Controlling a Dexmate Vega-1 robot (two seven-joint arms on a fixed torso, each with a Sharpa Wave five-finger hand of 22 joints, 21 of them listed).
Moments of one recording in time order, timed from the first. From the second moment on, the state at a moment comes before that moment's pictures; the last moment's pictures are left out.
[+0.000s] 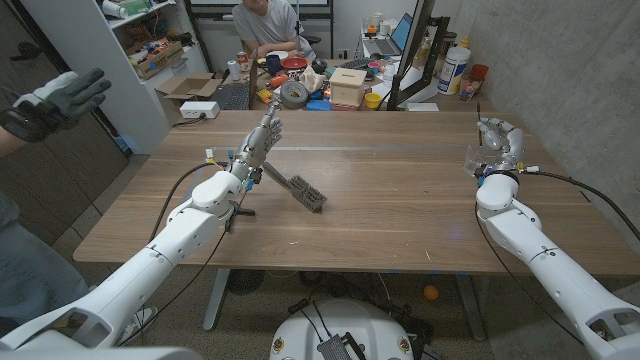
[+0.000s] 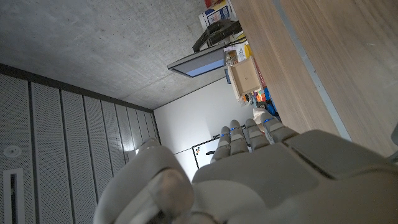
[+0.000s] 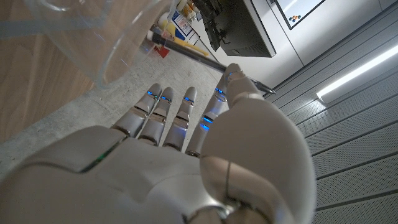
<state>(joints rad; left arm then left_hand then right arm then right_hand) 0.91 0.63 0.37 -1.61 -0.61 -0.11 0.07 0.32 0.03 0.02 0.09 0.29 0.04 0.09 0.20 0.18 0.02 0.03 0.21 0.19 -0.01 0.05 0.19 0.19 -0.02 0.06 0.21 0.18 -0.91 -0.55 -0.23 -1.41 0.20 0.10 -0.75 0.92 0.00 0.37 -0.14 0.25 0.96 -0.19 0.52 0.21 0.53 -0.10 0.24 0.19 0.41 -0.05 0.19 0.19 0.35 -0.04 0.22 0.19</state>
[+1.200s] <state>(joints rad) 0.91 0.64 0.38 -1.63 -0.59 -0.08 0.09 0.33 0.03 0.01 0.09 0.29 0.05 0.09 0.20 0.18 0.02 0.03 0.21 0.19 -0.02 0.06 0.19 0.19 -0.03 0.07 0.21 0.18 -0.89 -0.52 -0.24 -1.27 0.26 0.17 -0.76 0.91 0.01 0.36 -0.13 0.25 0.94 -0.20 0.50 0.21 0.49 -0.09 0.21 0.19 0.38 -0.04 0.19 0.20 0.31 -0.04 0.21 0.19</state>
